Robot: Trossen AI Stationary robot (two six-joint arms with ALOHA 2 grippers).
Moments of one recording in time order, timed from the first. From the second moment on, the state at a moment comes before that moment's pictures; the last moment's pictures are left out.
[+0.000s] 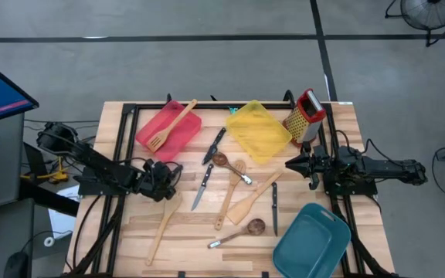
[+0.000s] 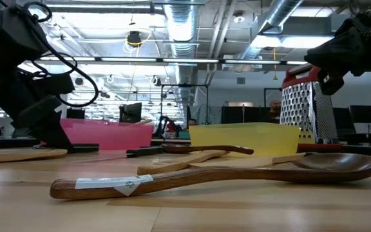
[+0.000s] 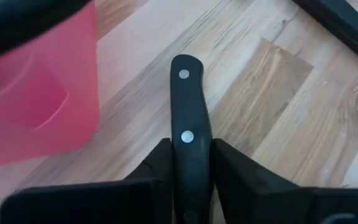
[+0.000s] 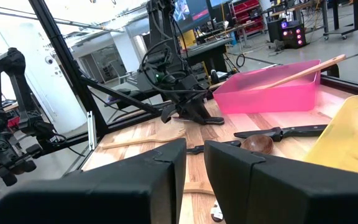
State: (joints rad) left arm -0.37 1.28 0.24 -0.12 -0.67 -0.94; right arm -0.02 0.01 0.01 0.01 0.00 0.33
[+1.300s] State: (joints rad) left arm -0.37 1.17 0.24 0.03 -0.64 -0.92; right arm -0.02 0.01 0.01 0.01 0.00 0.33
